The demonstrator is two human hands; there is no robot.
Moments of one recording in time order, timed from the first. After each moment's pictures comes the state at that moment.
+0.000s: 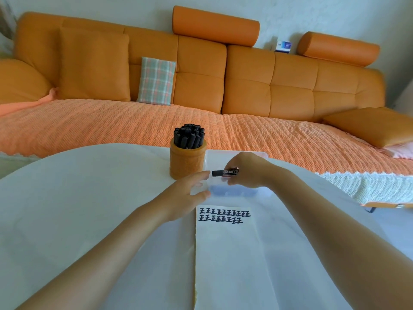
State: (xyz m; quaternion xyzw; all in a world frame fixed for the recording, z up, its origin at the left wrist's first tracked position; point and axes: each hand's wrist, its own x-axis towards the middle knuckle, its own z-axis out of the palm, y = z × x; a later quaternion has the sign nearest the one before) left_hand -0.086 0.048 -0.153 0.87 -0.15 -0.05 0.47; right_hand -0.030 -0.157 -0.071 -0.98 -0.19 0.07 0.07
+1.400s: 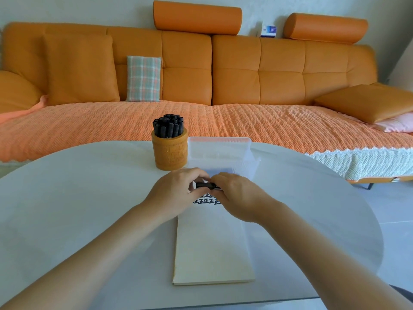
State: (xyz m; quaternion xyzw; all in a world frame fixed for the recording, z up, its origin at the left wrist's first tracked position) left_hand -0.128 0.005 -0.135 0.91 -0.23 0.13 0.31; right_hand -0.122 -0.193 -0.131 -0.94 -0.29 -0.04 0.16
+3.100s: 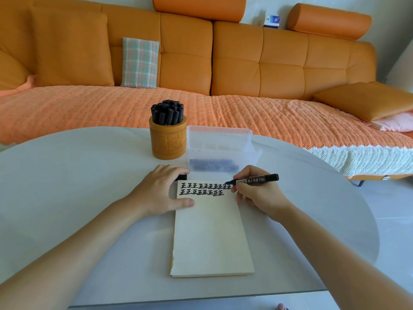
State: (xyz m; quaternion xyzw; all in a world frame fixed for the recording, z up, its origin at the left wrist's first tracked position) left_hand -0.107 0.052 -0.188 0.94 -0.21 0.04 0.25; right_hand -0.121 -0.233 -0.157 -0.78 -0.06 0.04 0.62
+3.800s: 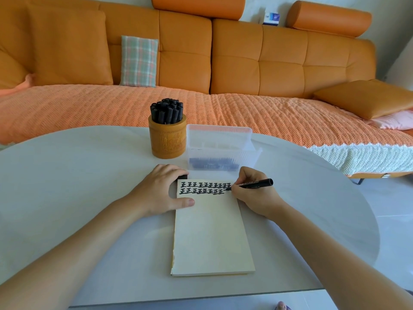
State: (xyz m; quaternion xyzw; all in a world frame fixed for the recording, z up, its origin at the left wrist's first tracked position) left_hand -0.108 0.050 -0.187 0.95 -0.21 0.02 0.25; right_hand -0.119 -0.227 -0.167 -0.84 -0.06 0.02 0.53
